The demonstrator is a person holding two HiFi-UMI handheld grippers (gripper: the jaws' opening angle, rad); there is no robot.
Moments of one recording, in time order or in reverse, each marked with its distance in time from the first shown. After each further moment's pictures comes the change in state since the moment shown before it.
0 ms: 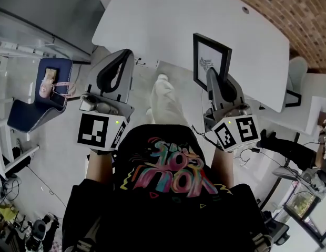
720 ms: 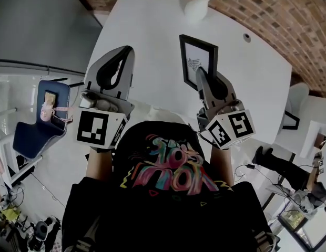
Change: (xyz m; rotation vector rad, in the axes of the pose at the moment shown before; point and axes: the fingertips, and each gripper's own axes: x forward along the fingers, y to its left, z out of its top) left arm 0.217 0.087 0.042 0.027 -0.011 0.023; right arm 0.193 -0.116 0.059 0.046 0.027 0.114
